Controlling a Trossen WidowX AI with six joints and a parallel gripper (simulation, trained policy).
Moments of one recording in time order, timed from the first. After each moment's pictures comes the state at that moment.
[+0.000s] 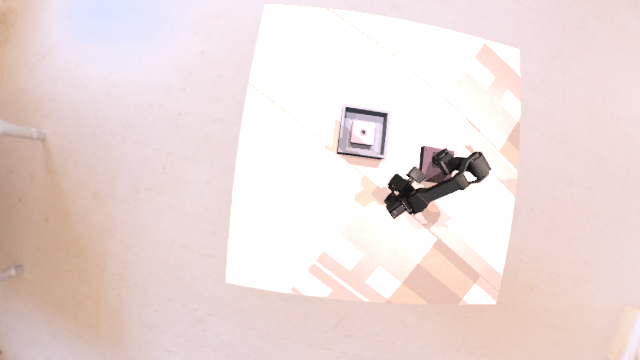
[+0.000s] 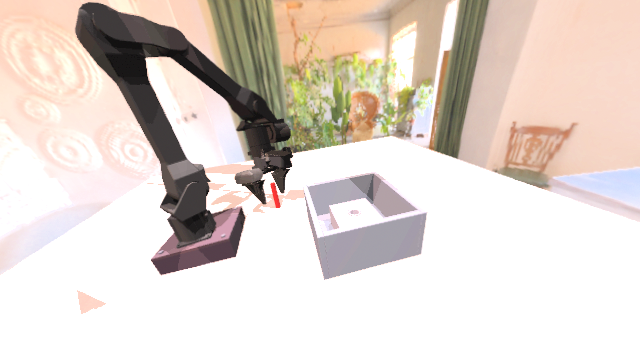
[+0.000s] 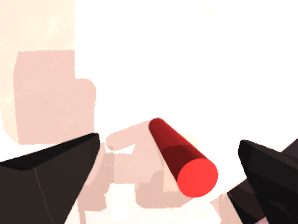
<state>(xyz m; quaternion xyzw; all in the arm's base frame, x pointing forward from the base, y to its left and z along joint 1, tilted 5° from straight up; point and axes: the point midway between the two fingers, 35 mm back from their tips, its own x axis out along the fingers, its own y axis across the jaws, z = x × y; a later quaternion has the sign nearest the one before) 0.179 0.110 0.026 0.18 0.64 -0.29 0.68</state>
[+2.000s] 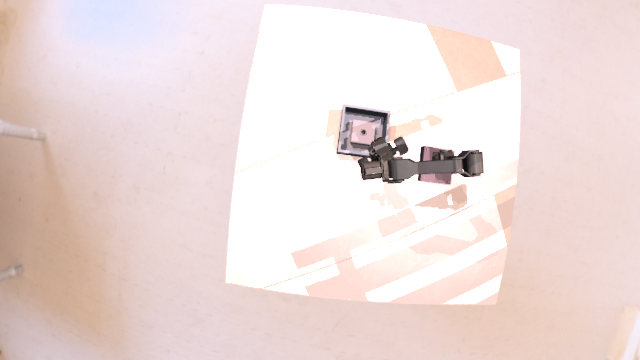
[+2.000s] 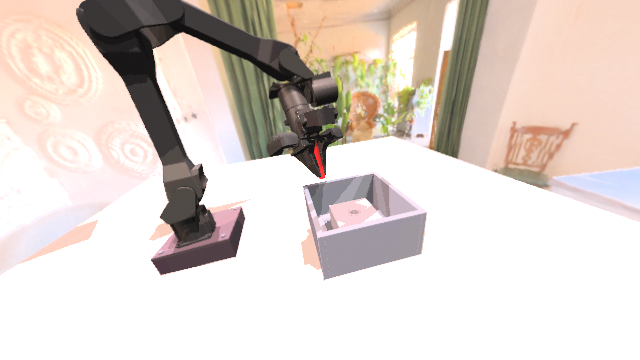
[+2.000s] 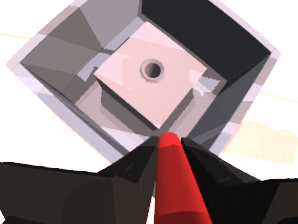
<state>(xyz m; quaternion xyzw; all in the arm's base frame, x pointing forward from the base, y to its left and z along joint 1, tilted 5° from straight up) 0.291 -0.028 0.109 0.23 0.50 -0.44 0.71</state>
